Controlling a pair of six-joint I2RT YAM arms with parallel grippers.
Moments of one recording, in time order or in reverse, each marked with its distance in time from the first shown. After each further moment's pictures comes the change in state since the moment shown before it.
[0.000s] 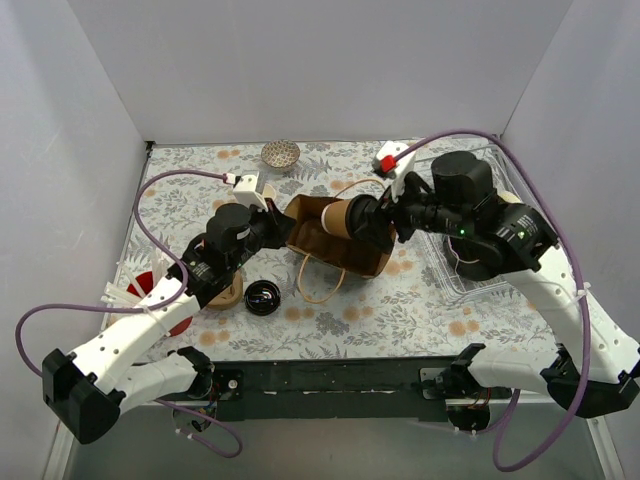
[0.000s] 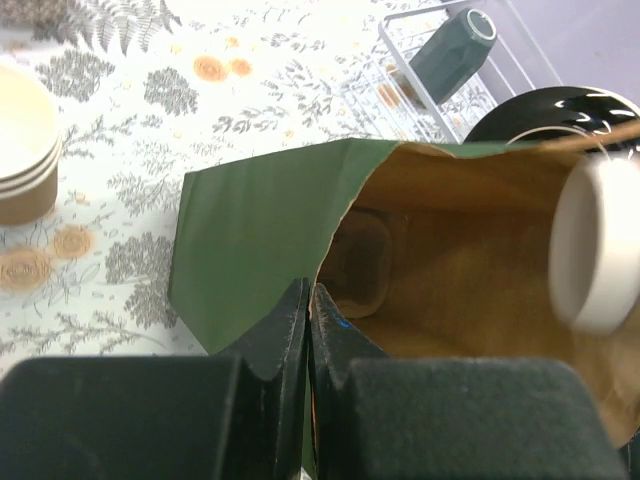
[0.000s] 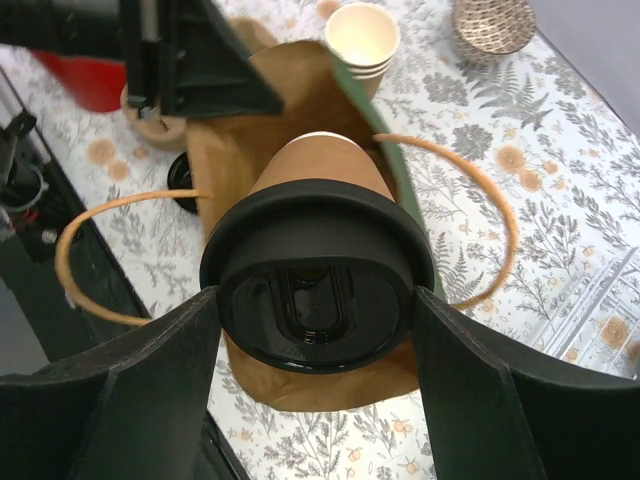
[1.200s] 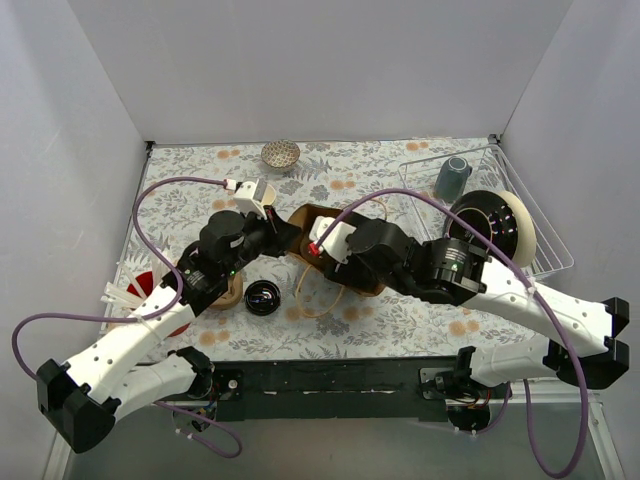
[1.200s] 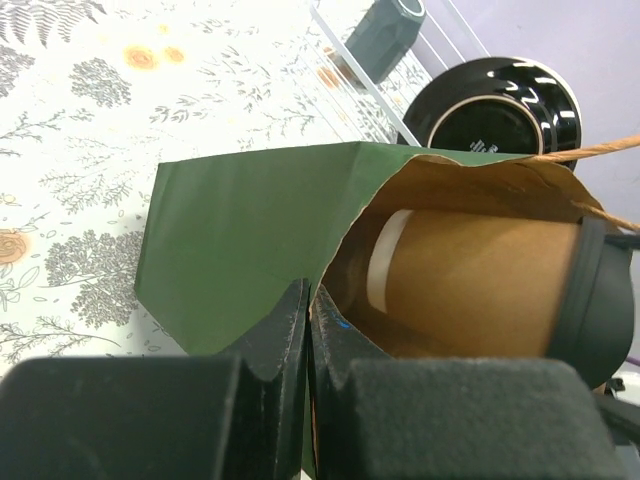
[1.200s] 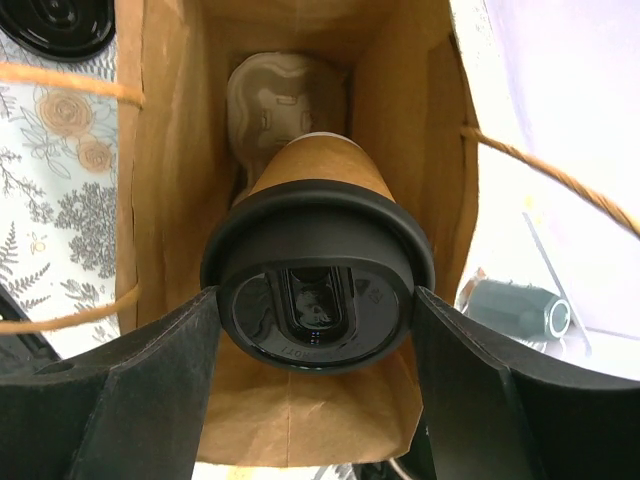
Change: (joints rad) left arm -0.006 -0.058 -0.050 0.047 0.133 -0.011; right arm 0.523 0.056 -0.173 -0.055 0.694 -0.201
